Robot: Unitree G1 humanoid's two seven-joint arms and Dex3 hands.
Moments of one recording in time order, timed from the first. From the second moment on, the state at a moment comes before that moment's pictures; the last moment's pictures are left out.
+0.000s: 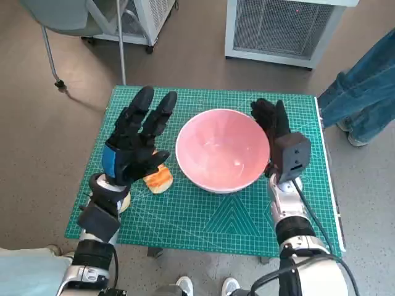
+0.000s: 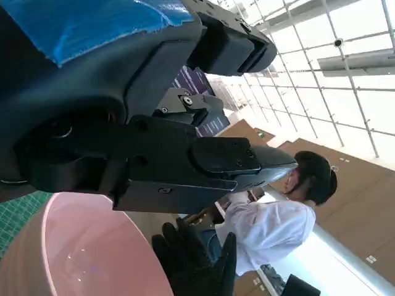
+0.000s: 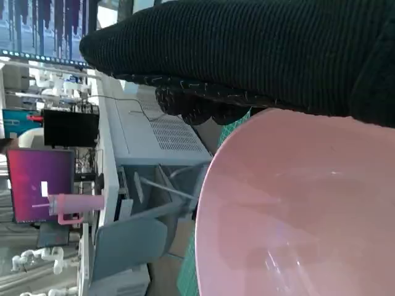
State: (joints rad) left arm -0.44 0.25 0.05 0.52 0.04 -0.88 -0.16; right arm -0.88 -0.07 -0.18 1.28 -0.02 -0.57 -0.01
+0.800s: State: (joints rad) left arm -0.55 0.74 0.08 0.67 0.28 -1.05 -0.24; right arm -0.70 -0.10 -0.13 0.84 0.01 -0.96 0.09
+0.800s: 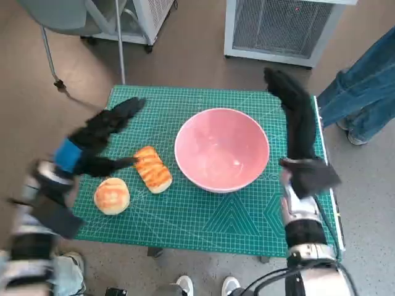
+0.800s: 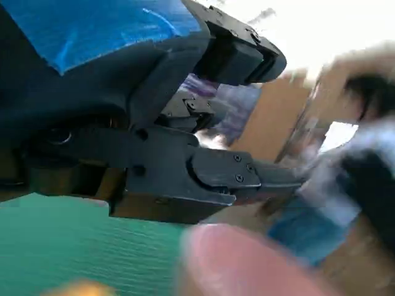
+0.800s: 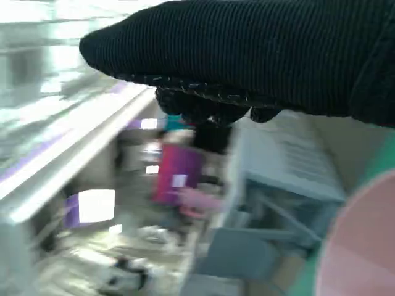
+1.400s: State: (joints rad) left arm -0.66 0.90 -0.09 0.78 0.66 -1.07 -0.11; right arm -0.57 -0.08 -0.06 0.56 0.10 -0.93 0.18
